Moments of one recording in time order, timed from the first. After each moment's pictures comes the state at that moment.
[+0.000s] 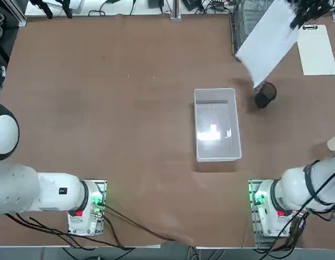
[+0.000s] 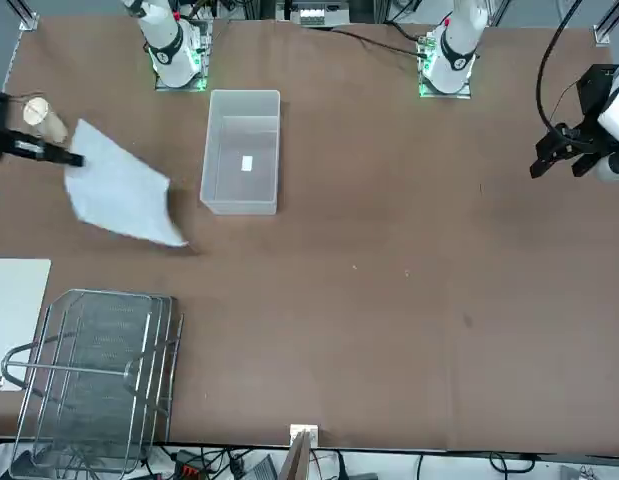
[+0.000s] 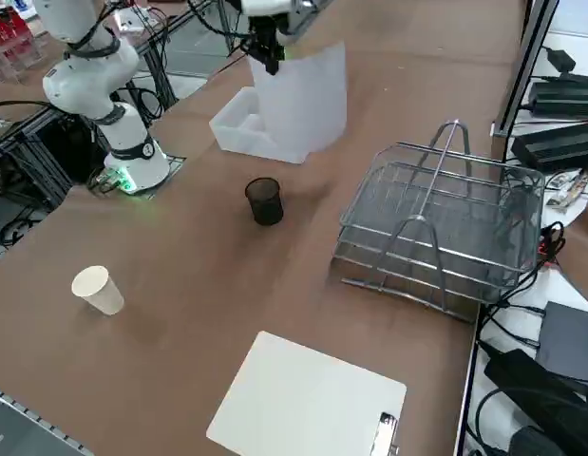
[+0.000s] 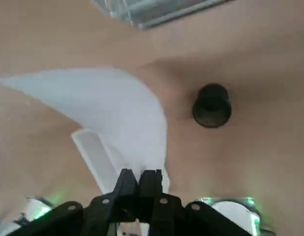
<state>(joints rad) -0.17 0.16 -0.06 -1.43 0.36 1.33 0.13</state>
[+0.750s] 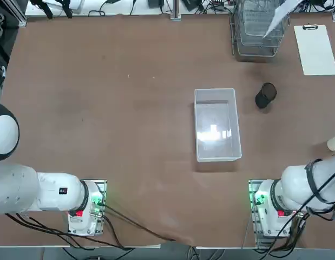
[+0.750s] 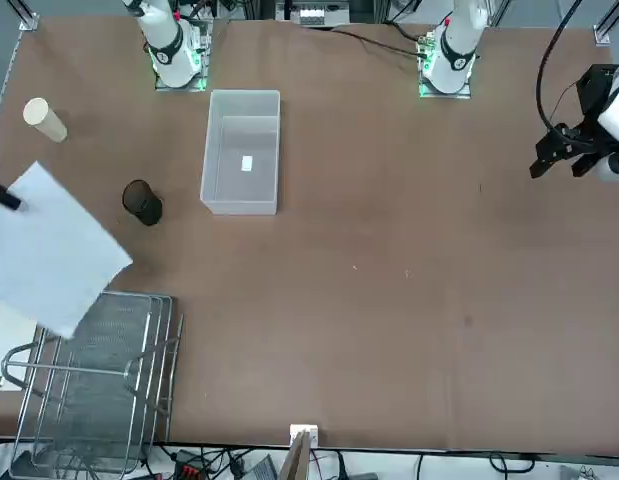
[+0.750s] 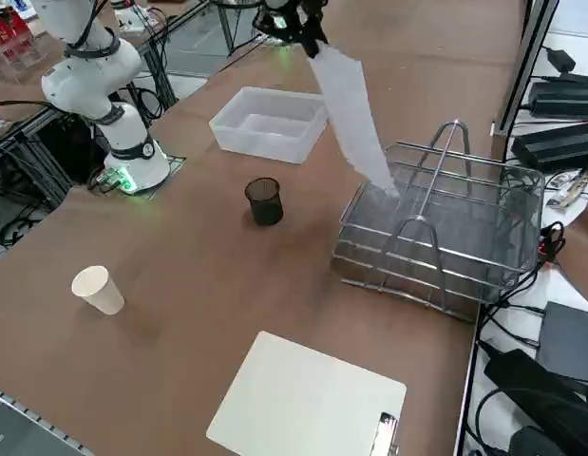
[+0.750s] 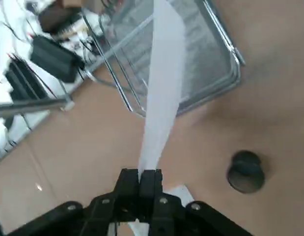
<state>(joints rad) -0.22 0.16 -0.06 -1.37 0.47 1.64 0.31</state>
